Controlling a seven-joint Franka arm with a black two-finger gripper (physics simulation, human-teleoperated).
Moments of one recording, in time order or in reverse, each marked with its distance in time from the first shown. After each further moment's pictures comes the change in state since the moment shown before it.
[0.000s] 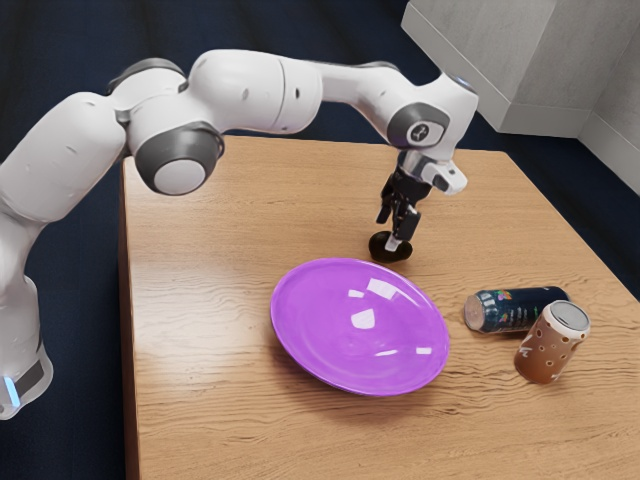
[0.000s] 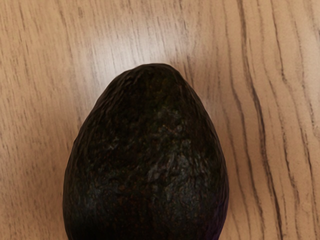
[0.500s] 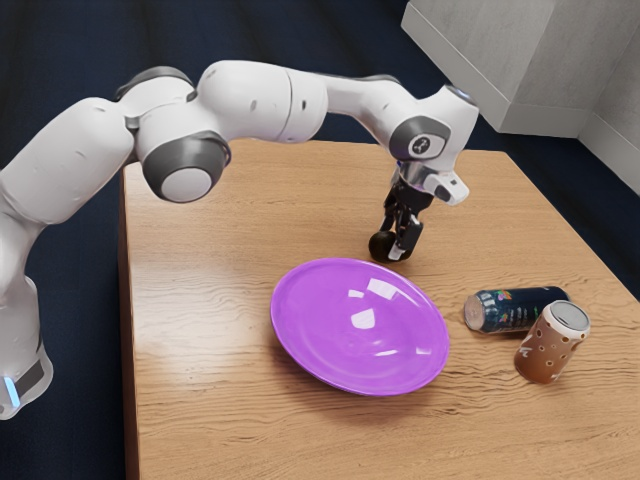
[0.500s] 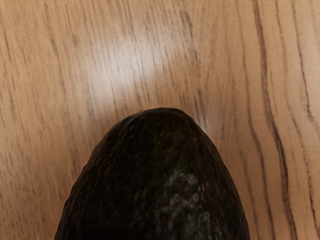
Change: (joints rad) arm 0.017 0.048 -0.017 0.021 -0.013 0.041 -0.001
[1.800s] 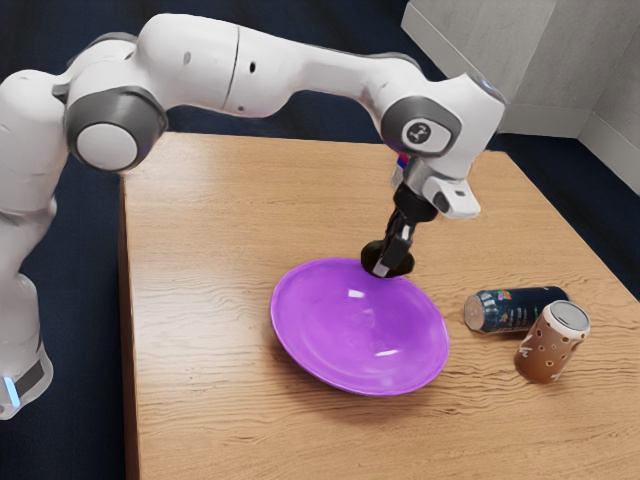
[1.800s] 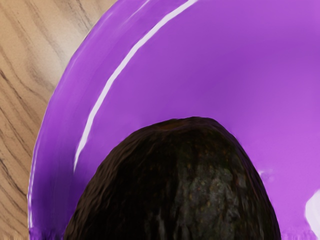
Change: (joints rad) arm -0.241 -0.291 -0.051 -0.198 0.099 -0.133 0.057
